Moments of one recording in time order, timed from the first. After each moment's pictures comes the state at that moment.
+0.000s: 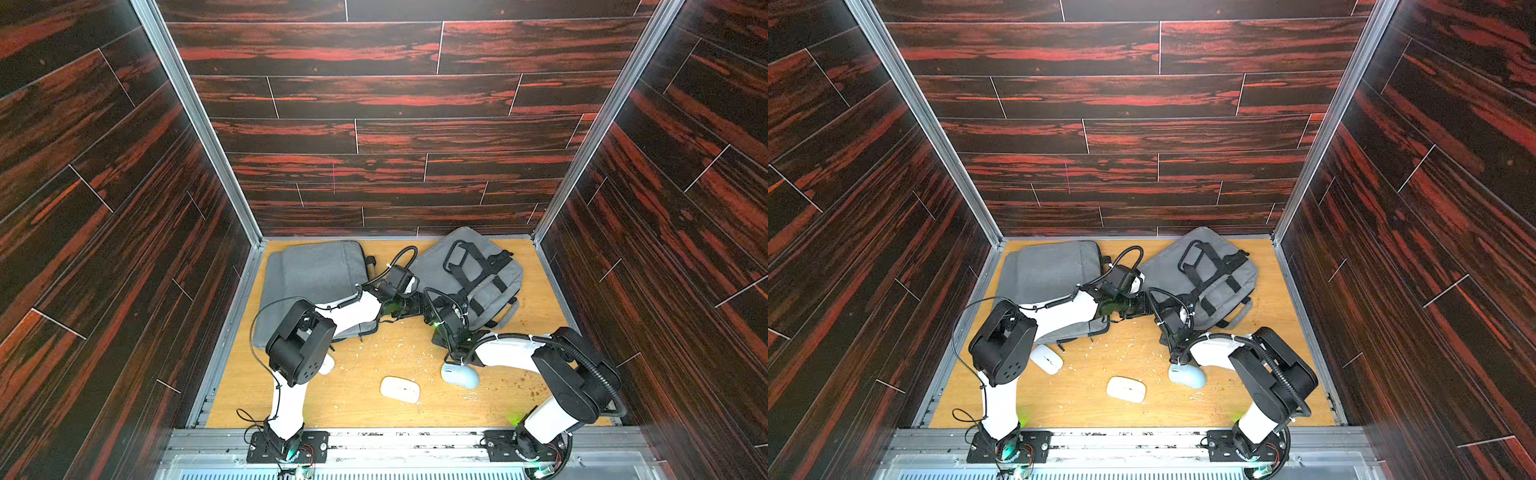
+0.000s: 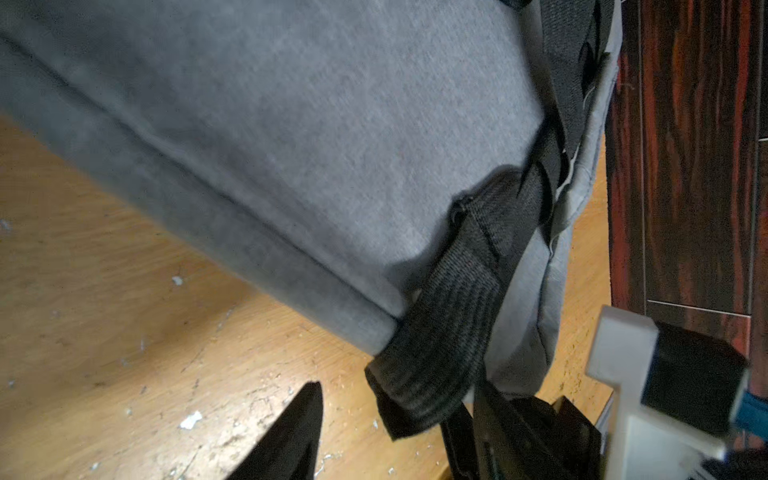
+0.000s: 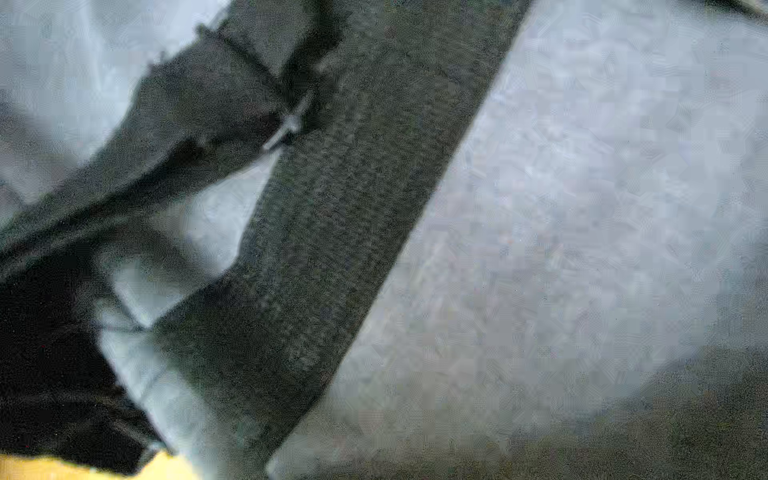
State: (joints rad) left arm -0.66 1.98 1.36 -0.21 0.35 -0.72; right arm 0.71 1.63 0.66 0.00 0.37 0.90
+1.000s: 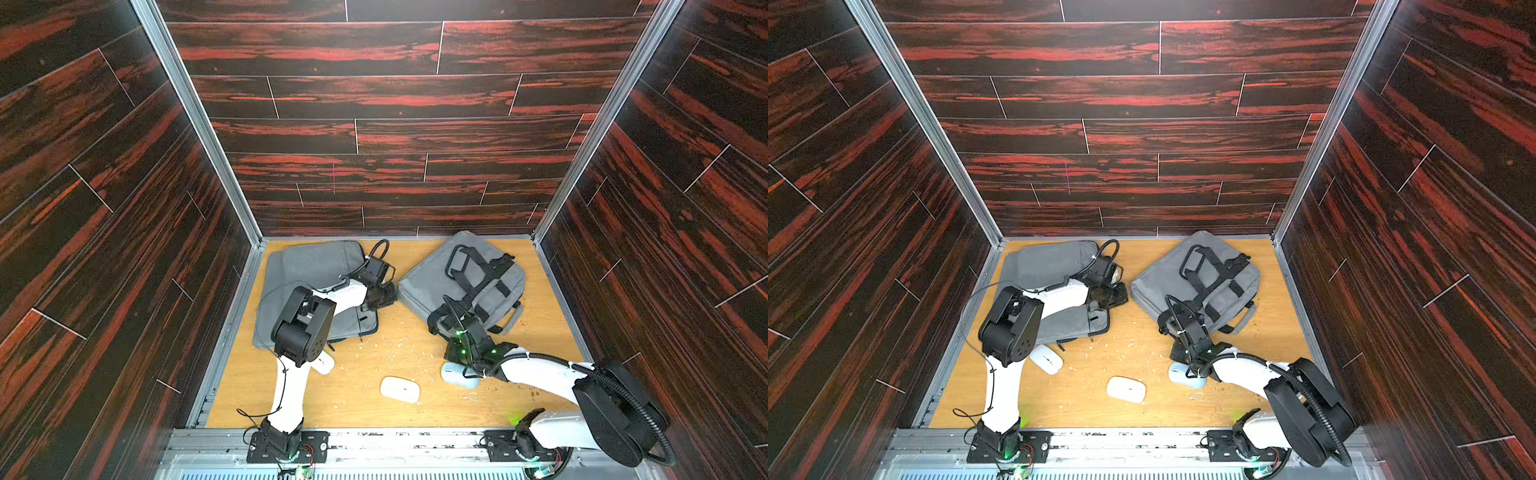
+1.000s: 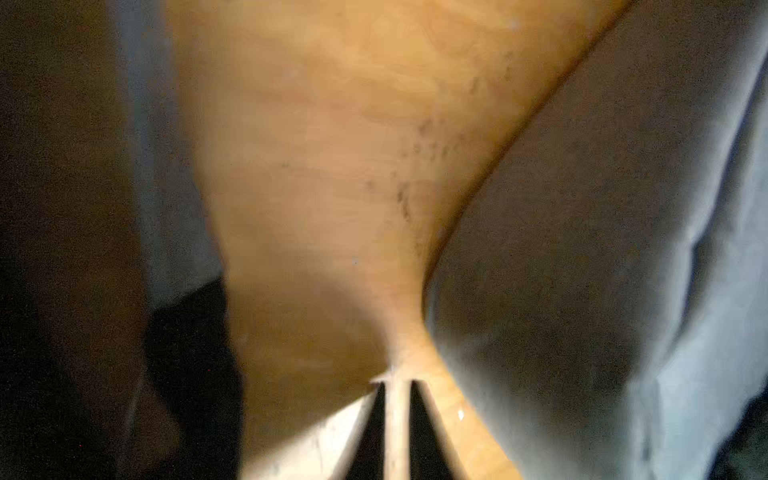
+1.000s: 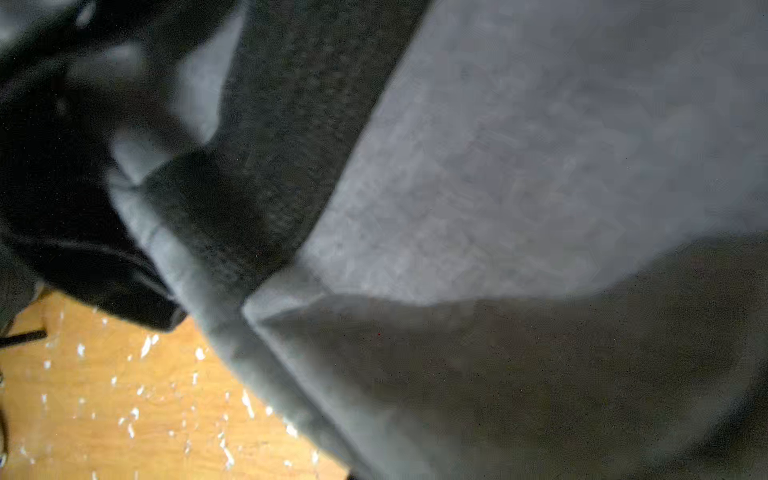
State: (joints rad) left arm -0.49 2.09 1.39 -0.28 0.24 -0.70; right arm 0.64 1.37 0.49 -0.11 0.04 0.80
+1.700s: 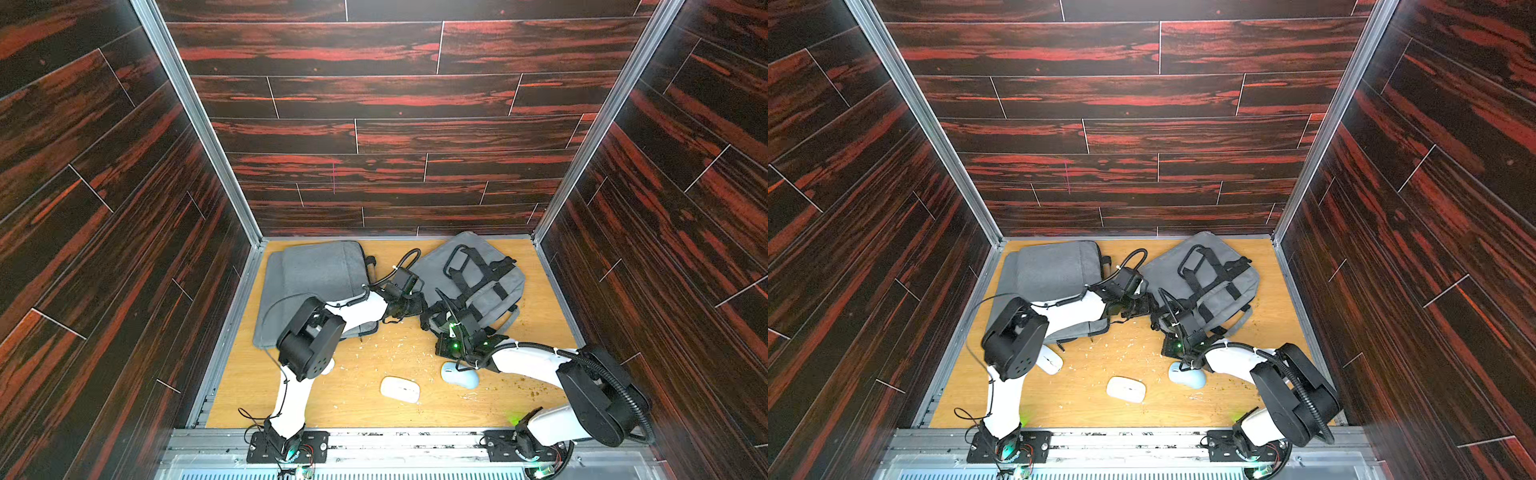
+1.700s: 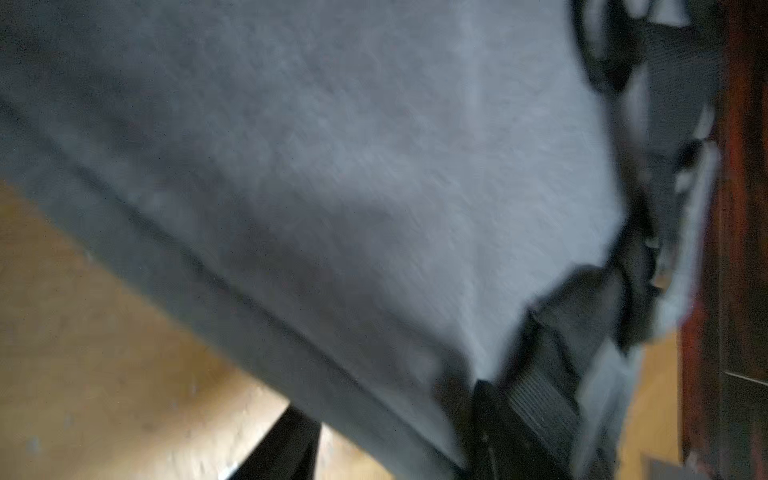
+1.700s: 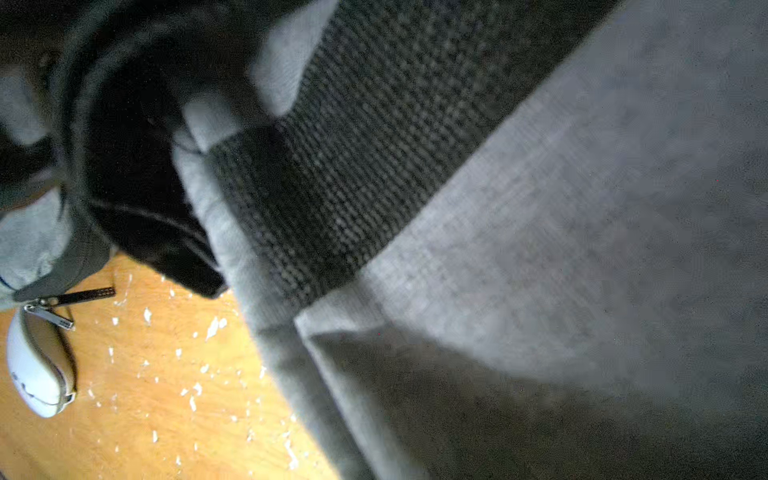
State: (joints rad) left arm -0.68 2.08 1.43 -0.23 0.18 -0.77; right arm 0.64 1.47 0.57 -0.04 -0.08 0.74
